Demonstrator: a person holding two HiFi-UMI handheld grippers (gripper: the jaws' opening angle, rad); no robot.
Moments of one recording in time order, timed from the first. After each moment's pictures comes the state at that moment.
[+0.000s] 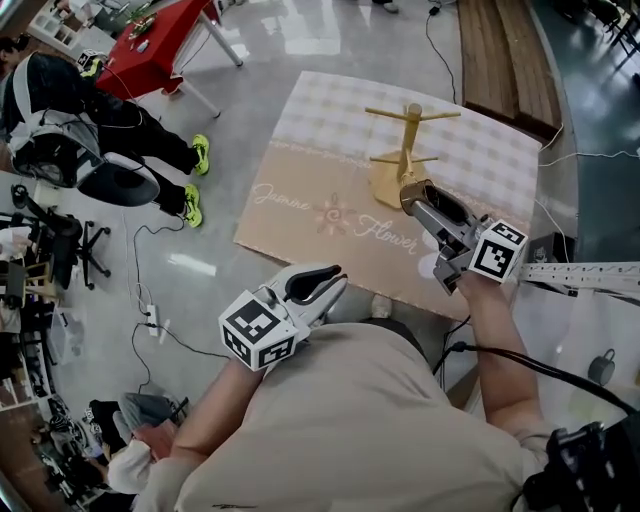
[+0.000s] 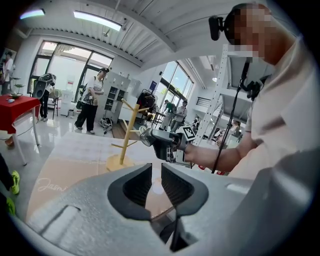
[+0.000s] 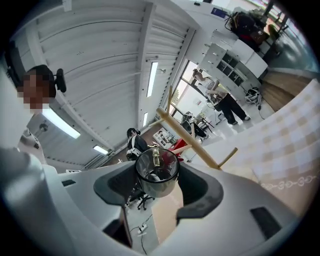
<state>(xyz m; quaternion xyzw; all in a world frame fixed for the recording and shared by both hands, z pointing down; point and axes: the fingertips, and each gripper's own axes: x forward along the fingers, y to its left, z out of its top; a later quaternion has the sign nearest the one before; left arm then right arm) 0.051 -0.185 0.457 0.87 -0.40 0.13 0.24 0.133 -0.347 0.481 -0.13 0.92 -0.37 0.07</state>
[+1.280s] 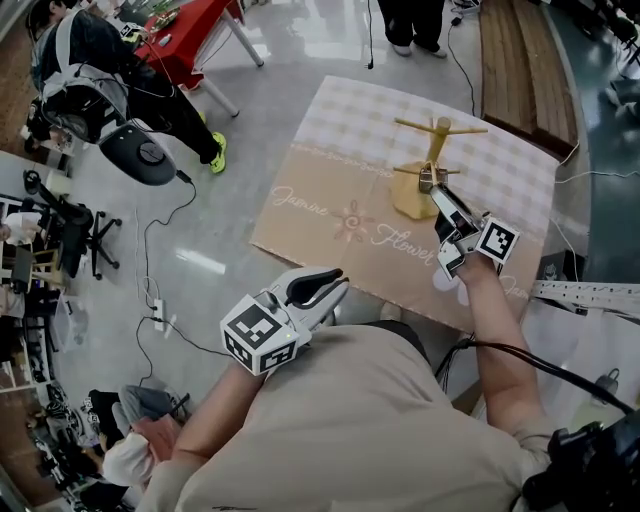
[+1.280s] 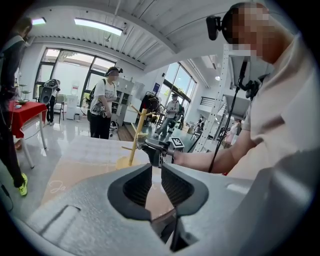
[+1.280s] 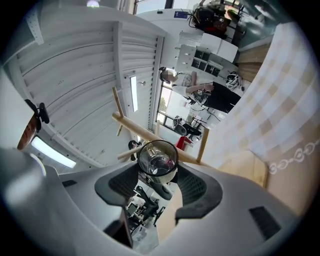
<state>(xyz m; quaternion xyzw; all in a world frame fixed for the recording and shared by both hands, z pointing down) 0.021 -0.181 0.451 0.86 -0.43 0.13 0.23 0.117 -0.406 0.541 -0.15 0.86 -0.46 0.15</state>
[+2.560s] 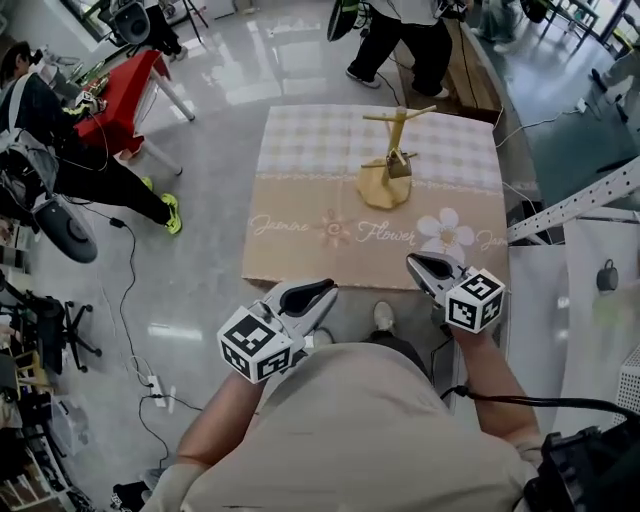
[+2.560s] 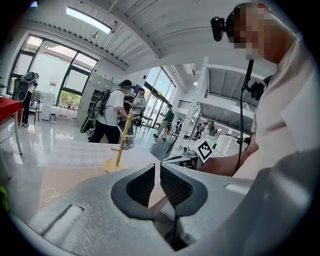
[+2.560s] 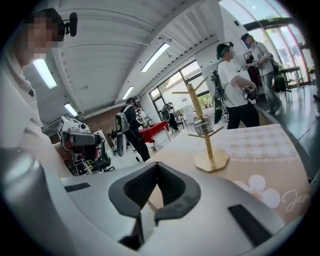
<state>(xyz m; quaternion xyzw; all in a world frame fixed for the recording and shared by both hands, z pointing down) -0.022 -0.134 0.430 0.92 -0.31 0.10 0.21 0.111 -0.196 0.513 -0.30 0.91 -0.26 -0.12</state>
